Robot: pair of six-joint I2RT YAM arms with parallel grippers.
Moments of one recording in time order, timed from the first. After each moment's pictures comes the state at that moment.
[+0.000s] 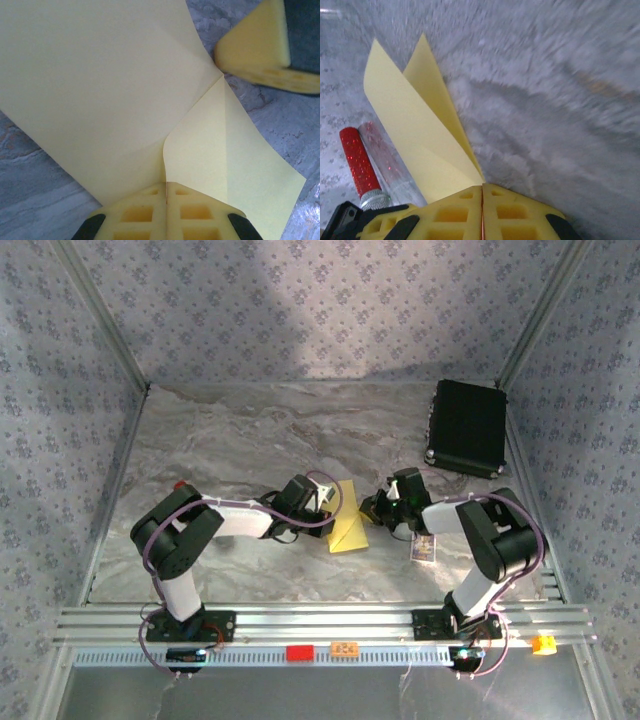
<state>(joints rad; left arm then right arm) -0.82 1.77 0.79 0.13 0.30 -0.49 0.36 1.63 0.53 0.28 -0.51 1.00</state>
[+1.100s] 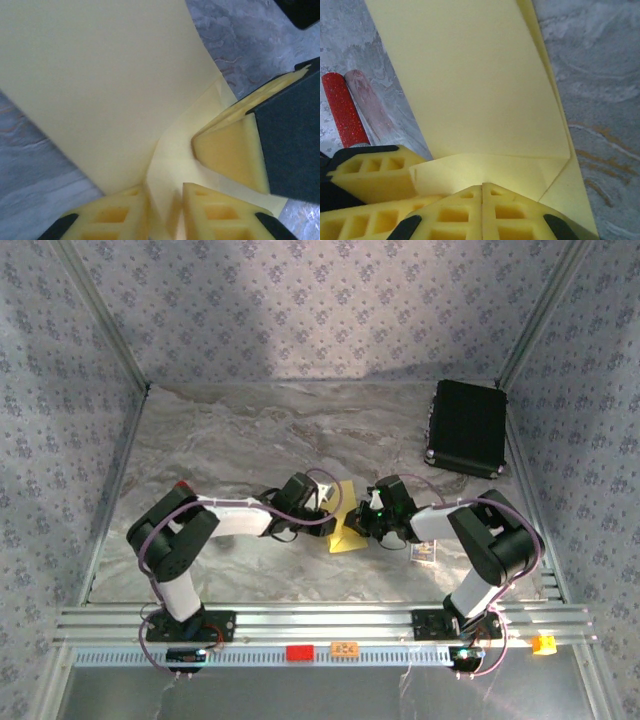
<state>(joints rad) -0.81 1.73 0.82 0.03 0.30 -0.50 0.52 1.64 0.53 0.28 -0.54 1.00</state>
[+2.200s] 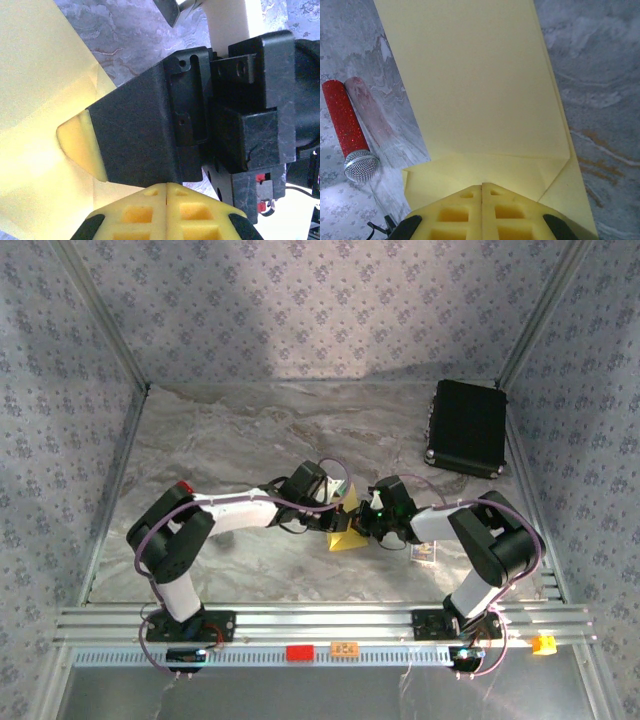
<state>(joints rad) -0.84 1.74 0.96 -0.07 0.56 -0.64 0.53 1.63 0.52 0.30 -0.51 1.02</state>
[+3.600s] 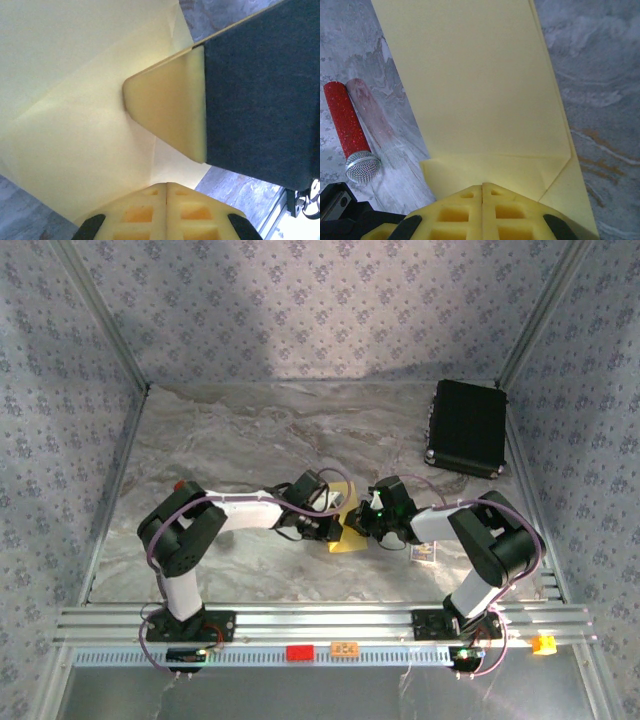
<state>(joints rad) -0.85 1.81 0.94 -0.16 0.51 -0.62 0.53 1.63 0.51 0.30 -0.50 1.03</state>
